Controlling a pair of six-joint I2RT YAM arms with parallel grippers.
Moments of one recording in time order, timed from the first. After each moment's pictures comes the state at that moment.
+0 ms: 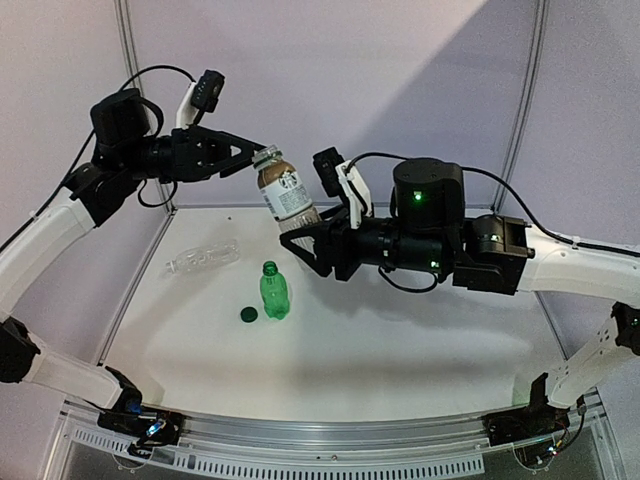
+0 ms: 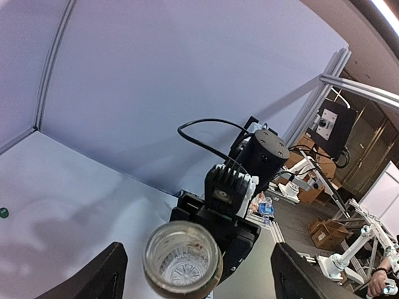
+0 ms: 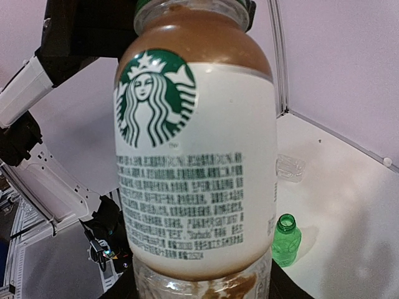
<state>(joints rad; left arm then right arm) -0.52 1.28 1.40 -0.07 1.05 -0.58 1.22 1.47 1.37 -0.09 0.07 0.29</state>
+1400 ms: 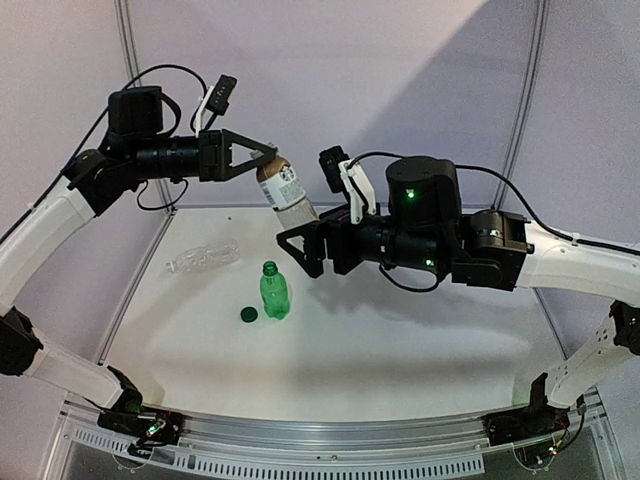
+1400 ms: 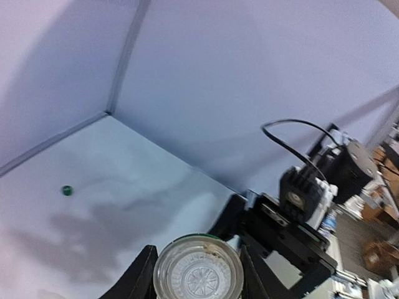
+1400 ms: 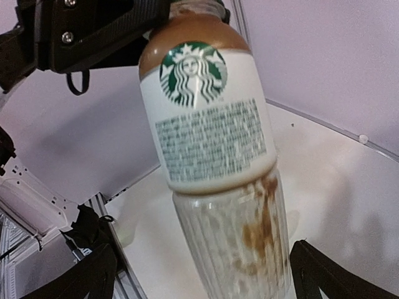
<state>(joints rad) -0.59 1.32 1.51 -0.37 0.70 -0.37 1.22 1.49 1.41 -0.17 0.18 0.36</state>
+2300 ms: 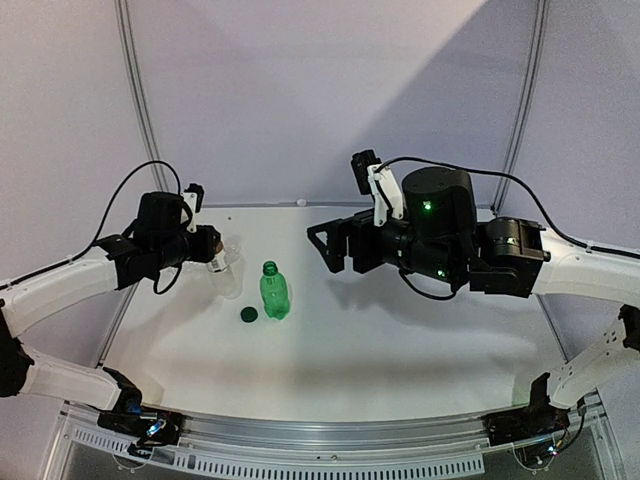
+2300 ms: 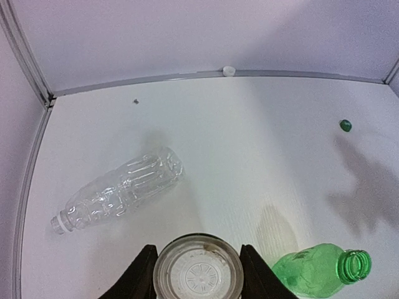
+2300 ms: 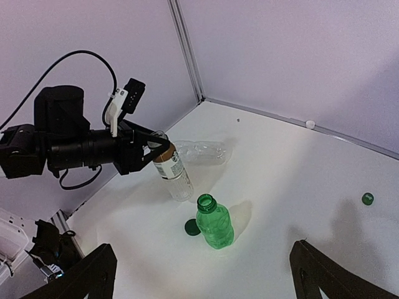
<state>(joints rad) -0.48 1.19 0.84 -0.19 -0.26 -0.26 1.22 1.41 1.33 -0.22 0.41 0.40</state>
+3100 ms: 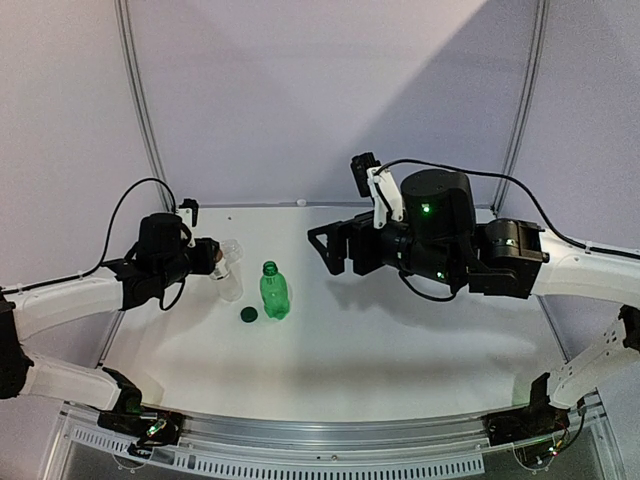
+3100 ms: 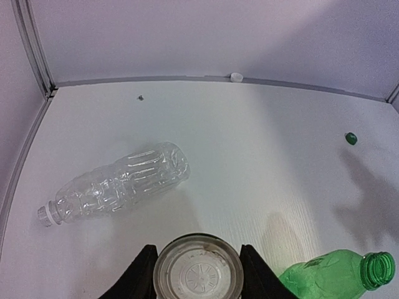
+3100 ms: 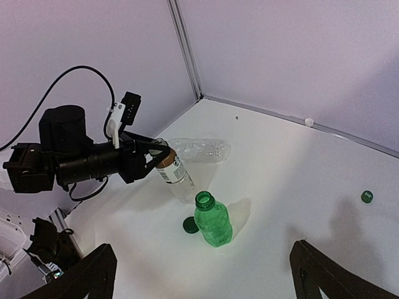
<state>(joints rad) -0.47 1.18 0.65 0.06 -0.29 -0.31 1.22 1.41 1.32 -0.22 0.41 0.40</state>
